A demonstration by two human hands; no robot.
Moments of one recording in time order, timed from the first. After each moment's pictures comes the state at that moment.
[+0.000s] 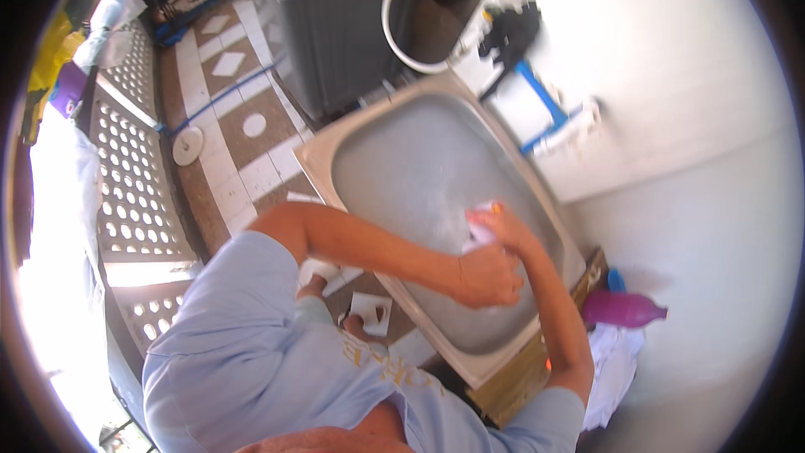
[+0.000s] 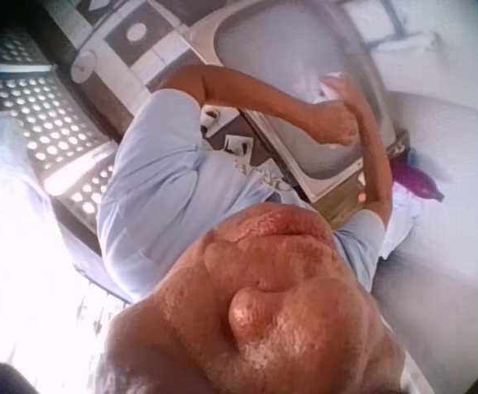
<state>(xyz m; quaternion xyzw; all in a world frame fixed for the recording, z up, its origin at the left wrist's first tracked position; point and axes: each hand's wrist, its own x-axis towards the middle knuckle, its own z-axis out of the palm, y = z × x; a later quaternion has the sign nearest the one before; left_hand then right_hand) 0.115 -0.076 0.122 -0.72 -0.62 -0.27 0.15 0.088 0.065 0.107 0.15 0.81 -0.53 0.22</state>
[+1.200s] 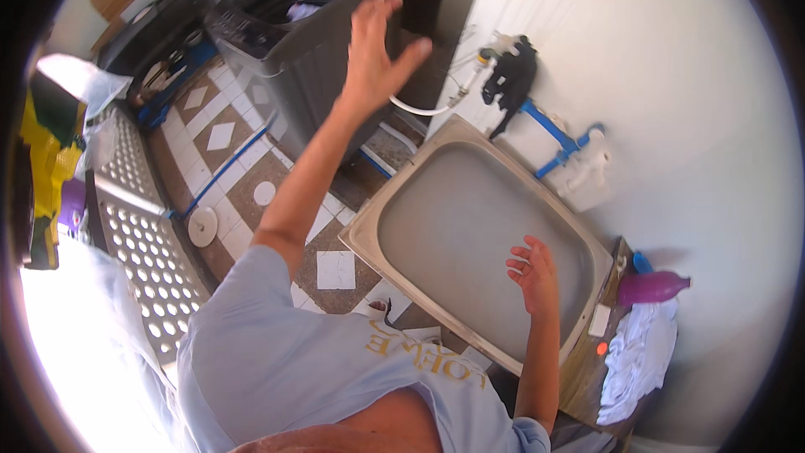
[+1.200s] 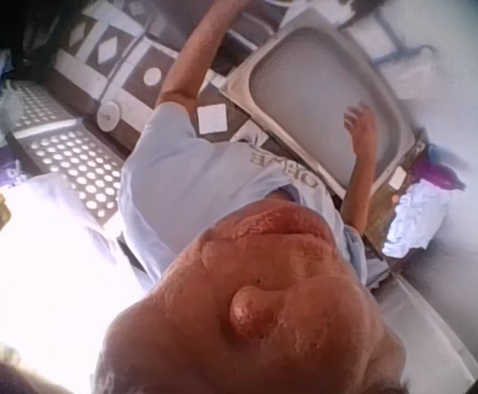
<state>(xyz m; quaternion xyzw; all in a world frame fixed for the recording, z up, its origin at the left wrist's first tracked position) -0.222 -0.254 0.249 -0.32 -0.70 -0.50 0.40 0.123 -0.033 0.149 0.30 0.59 -0.75 -0.07</state>
